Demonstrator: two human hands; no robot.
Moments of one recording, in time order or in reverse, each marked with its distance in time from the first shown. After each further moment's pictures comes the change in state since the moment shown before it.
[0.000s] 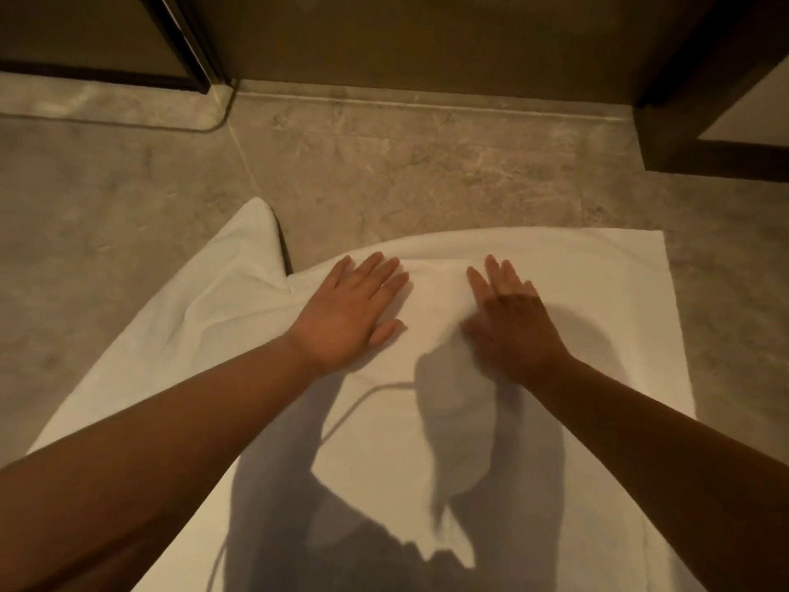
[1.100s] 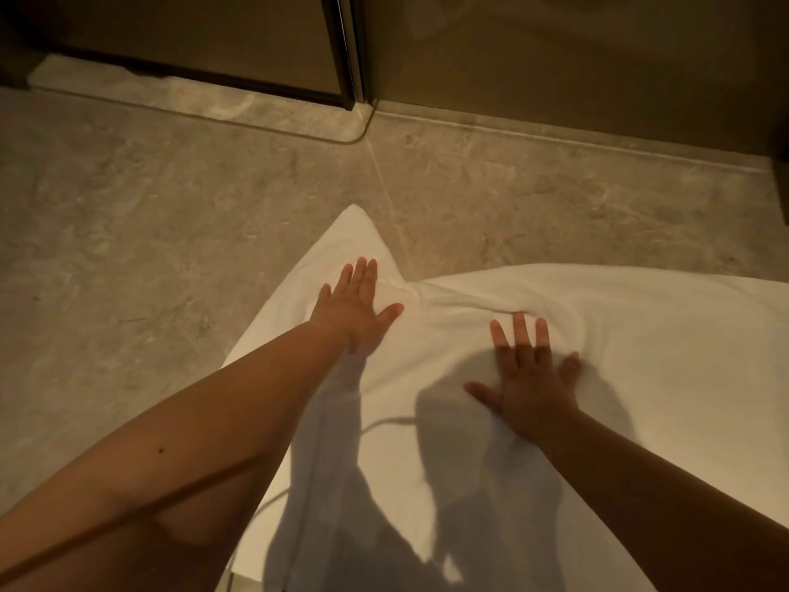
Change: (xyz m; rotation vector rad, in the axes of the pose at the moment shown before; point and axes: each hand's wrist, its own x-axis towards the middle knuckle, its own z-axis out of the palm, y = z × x) left_hand -0.079 -0.114 0.016 -0.327 -0.337 -0.650; right_hand 0.005 -0.125 0.041 -0.182 -0.319 0.102
